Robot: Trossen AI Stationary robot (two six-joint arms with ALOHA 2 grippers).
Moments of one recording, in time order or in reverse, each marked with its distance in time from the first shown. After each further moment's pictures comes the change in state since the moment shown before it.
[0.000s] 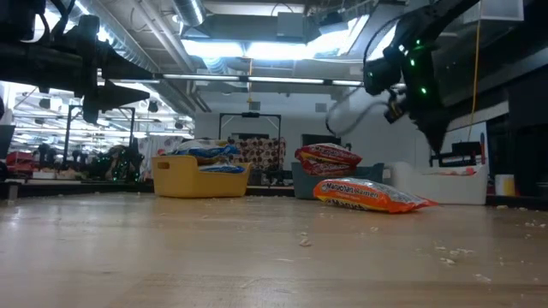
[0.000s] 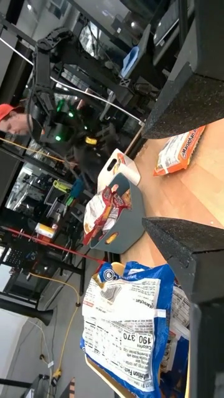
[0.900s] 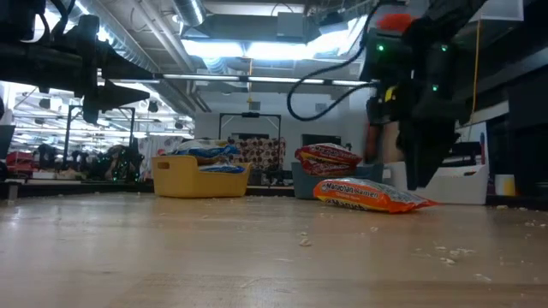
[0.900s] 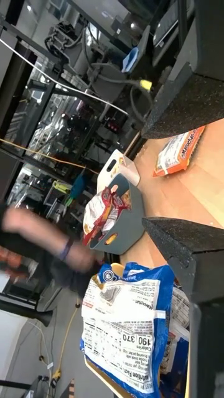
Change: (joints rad) left arm 0.000 0.000 0.000 0.000 0.004 -0.001; right arm 0.597 -0.050 -0.291 0.512 -0.577 0.459
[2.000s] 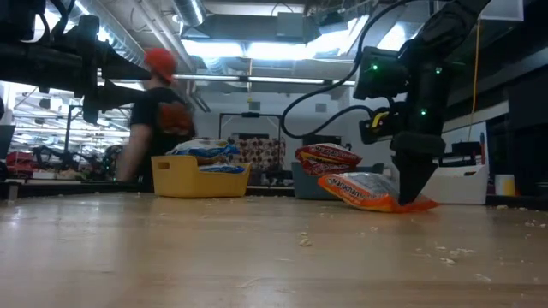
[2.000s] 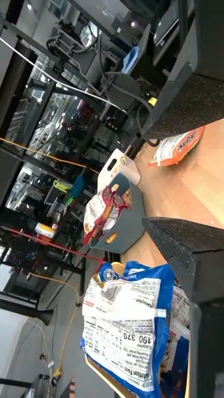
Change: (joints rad) left arm 0.000 0.000 0.000 0.000 -0.004 0.001; right arm 0.000 0.106 -0.047 0.149 0.138 0.144
